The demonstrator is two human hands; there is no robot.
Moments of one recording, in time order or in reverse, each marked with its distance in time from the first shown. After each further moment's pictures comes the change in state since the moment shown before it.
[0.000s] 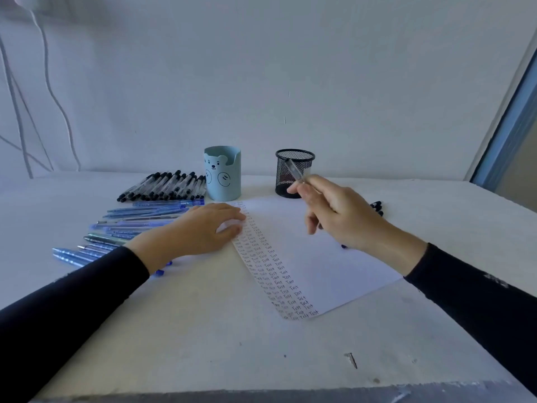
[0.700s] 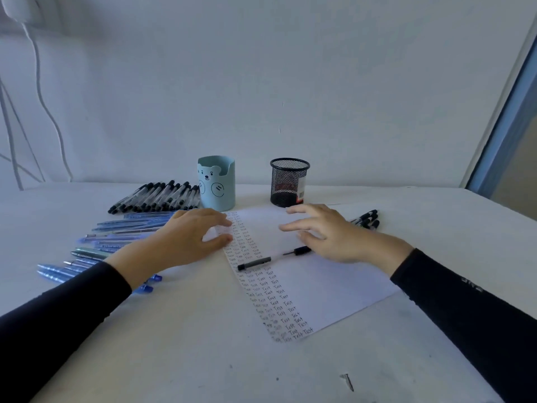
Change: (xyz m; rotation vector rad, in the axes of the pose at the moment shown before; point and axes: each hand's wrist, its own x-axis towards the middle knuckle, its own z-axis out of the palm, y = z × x) left_hand 0.003 -0.021 0.000 0.040 0.087 0.007; right_hand 0.019 0.050 0.008 -0.355 -0.289 -0.031
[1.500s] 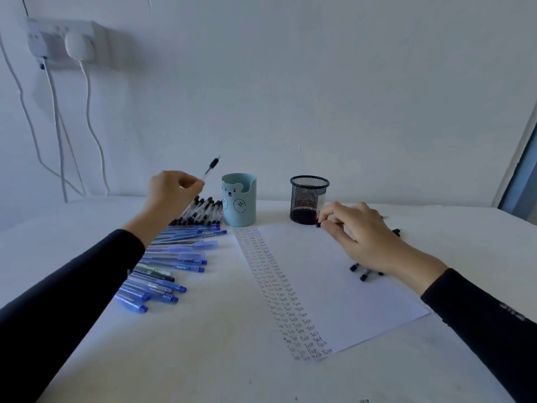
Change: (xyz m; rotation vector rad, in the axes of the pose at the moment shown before) left_hand 0.031 -0.052 -0.062 -0.272 0.594 -0.444; right_hand 0.003 0.016 -0.016 -0.018 0.396 -0.181
